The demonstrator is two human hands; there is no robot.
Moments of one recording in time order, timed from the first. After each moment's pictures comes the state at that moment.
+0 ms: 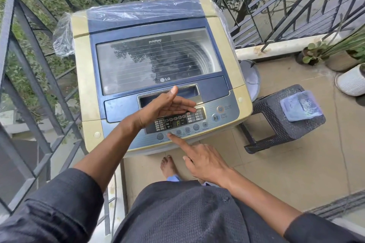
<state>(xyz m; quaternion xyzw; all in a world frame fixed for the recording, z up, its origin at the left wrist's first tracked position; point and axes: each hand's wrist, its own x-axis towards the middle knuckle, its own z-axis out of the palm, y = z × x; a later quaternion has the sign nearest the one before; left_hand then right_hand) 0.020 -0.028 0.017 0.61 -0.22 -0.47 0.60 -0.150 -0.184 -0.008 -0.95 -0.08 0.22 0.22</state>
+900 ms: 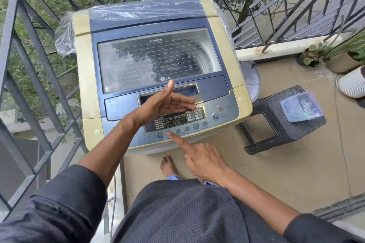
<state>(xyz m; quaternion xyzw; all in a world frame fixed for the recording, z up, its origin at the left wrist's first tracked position) 0.024 -0.029 0.010 0.60 -0.17 -0.48 0.62 -0.152 -0.186 -0.006 -0.95 -0.08 0.22 0.19</state>
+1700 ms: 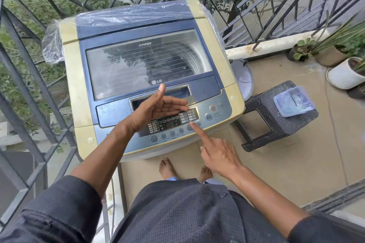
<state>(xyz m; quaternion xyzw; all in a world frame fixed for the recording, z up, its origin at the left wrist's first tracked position) 0.020 -0.030 0.010 0.62 -0.17 -0.46 0.61 -0.165 -0.234 -0.023 -0.97 0.03 0.15 0.18</state>
